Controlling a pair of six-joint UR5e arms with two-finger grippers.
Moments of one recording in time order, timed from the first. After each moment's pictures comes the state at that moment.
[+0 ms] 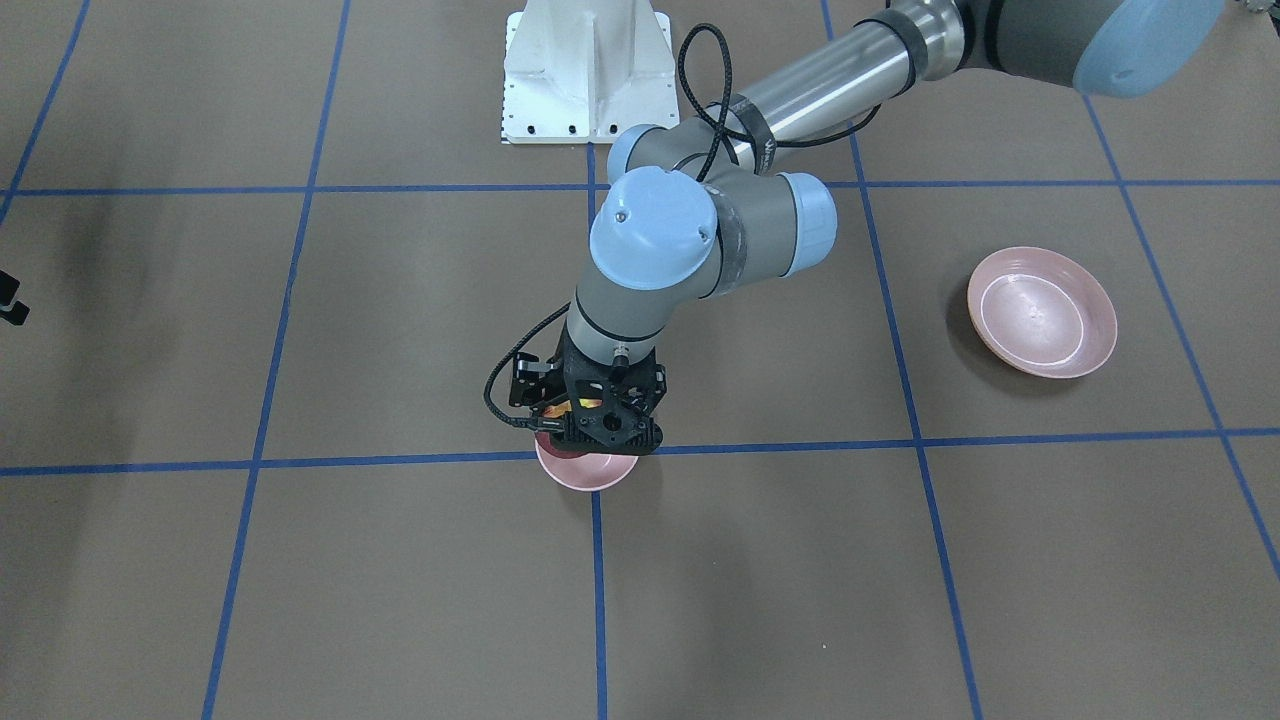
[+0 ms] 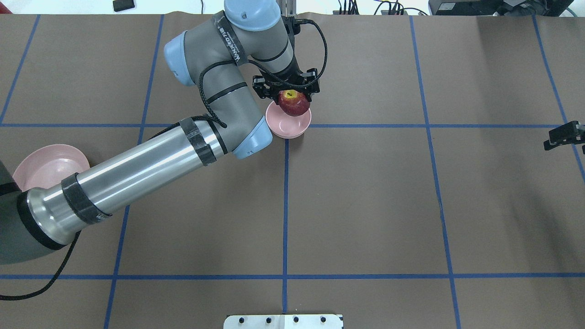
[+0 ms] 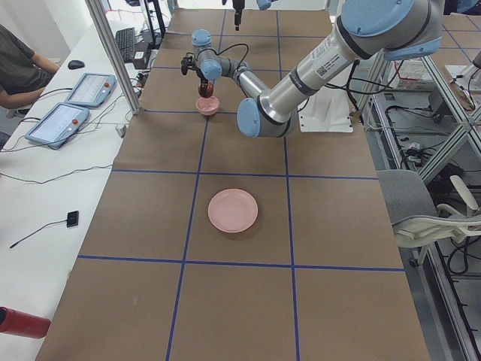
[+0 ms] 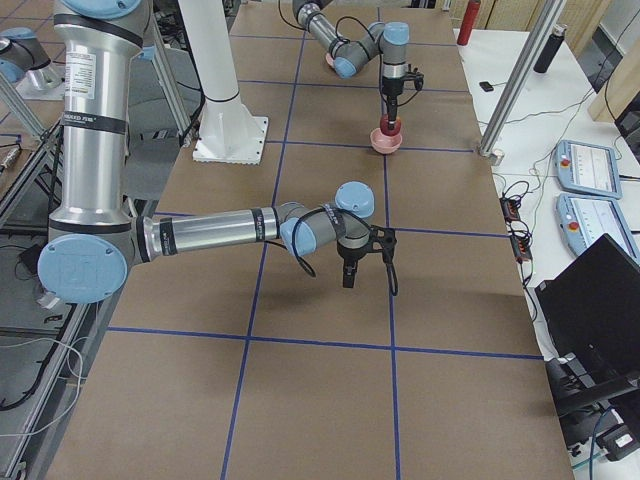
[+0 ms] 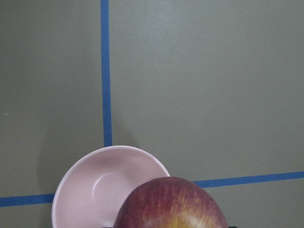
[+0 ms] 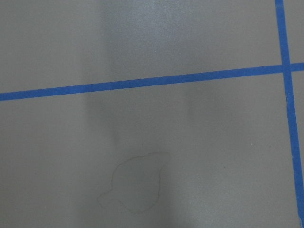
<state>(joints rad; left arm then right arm) -0.71 -2.64 -1.11 -1.88 -2.07 -1.13 1.21 -1.67 1.78 -1.27 2.29 0.64</state>
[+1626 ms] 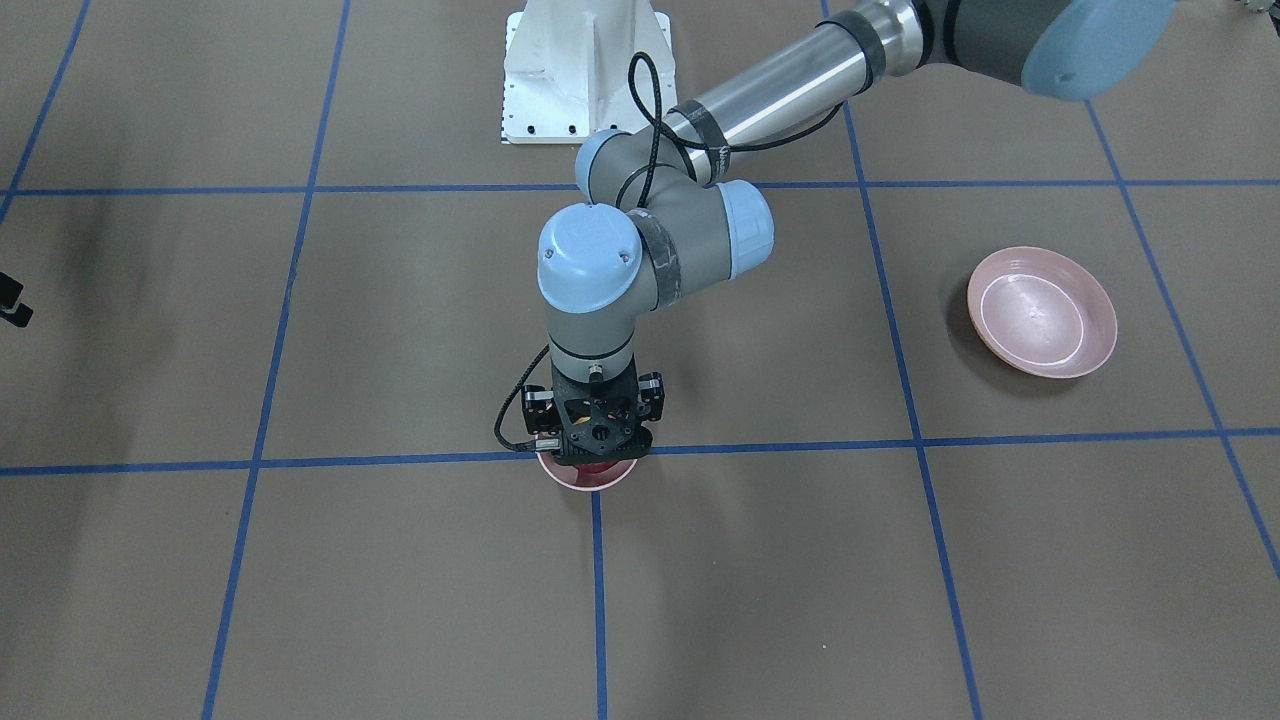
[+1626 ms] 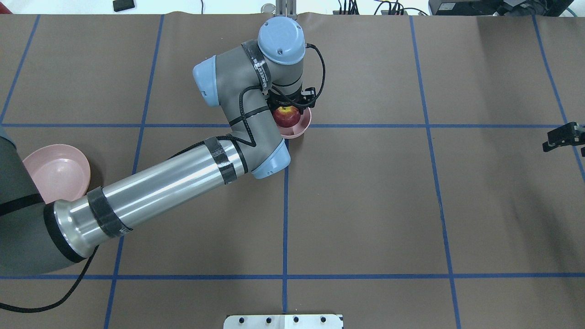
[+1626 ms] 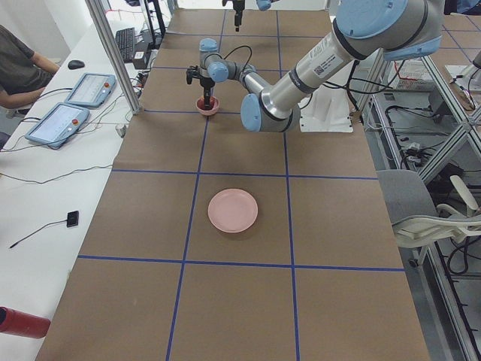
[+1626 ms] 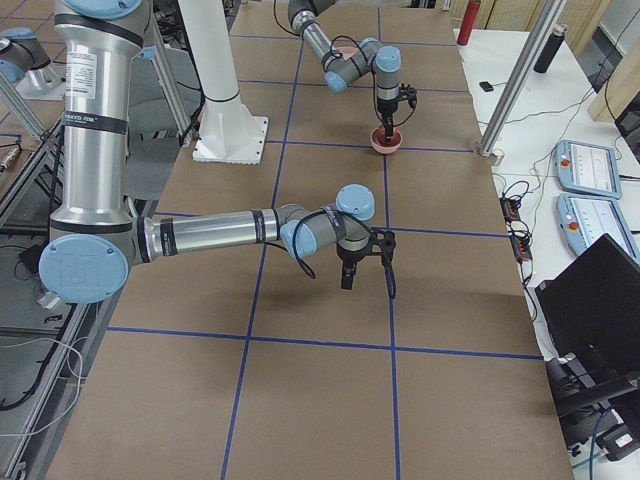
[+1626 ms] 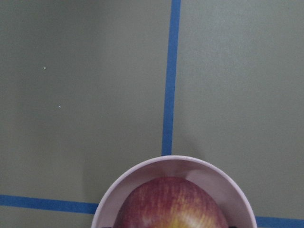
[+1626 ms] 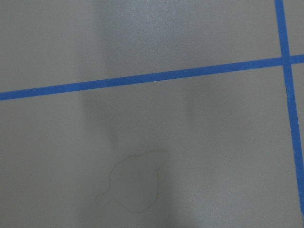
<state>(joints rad) -0.64 -2.68 -1.01 -1.79 -1.89 -1.20 1.20 -1.67 1.77 -1.27 2.29 0.66</state>
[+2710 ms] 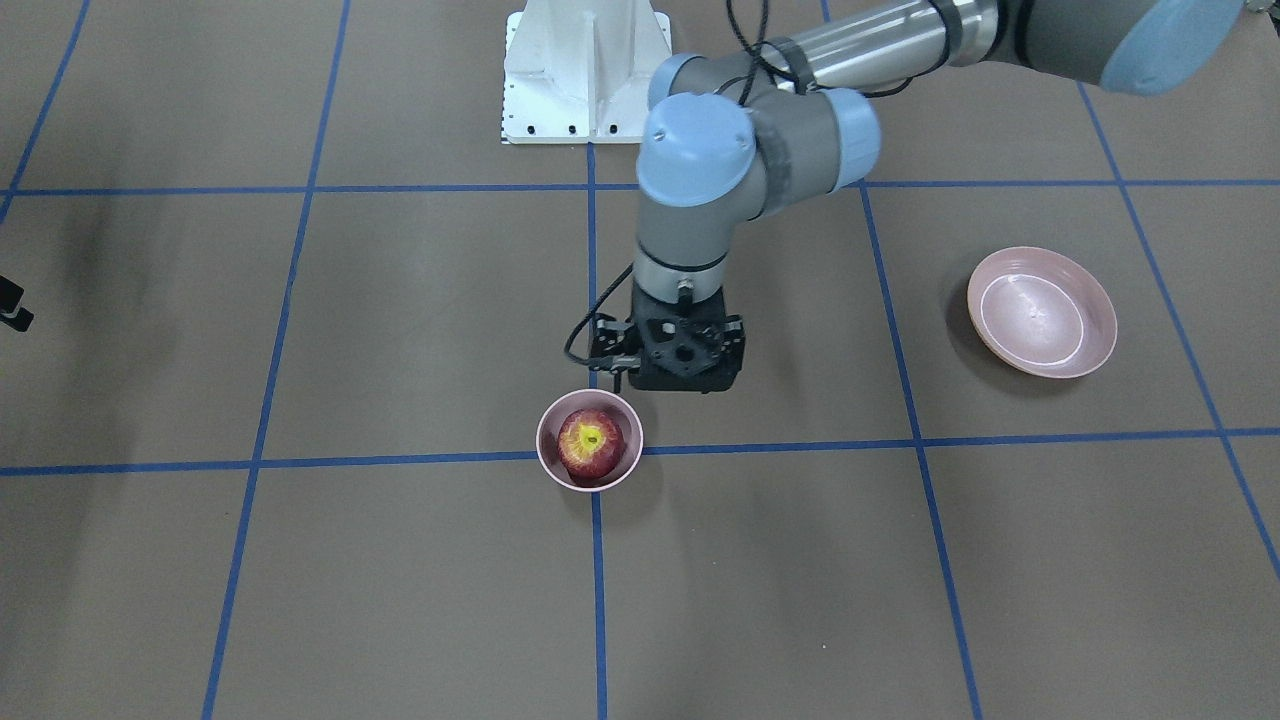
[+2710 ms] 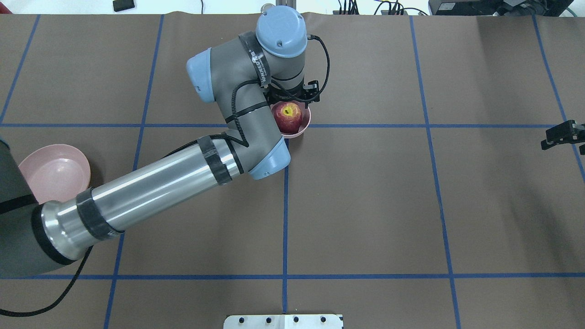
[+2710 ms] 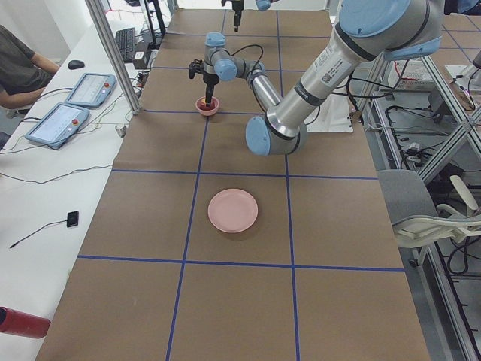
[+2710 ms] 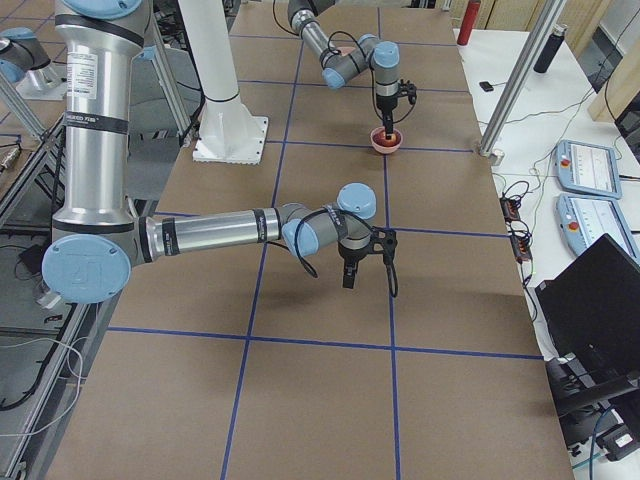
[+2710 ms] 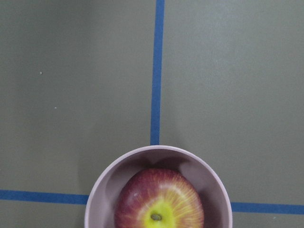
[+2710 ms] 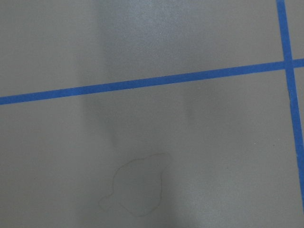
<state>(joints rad) -0.71 -2.37 -1.56 -1.62 -1.89 -1.03 1.20 -1.66 1.76 -1.27 2.29 0.67</state>
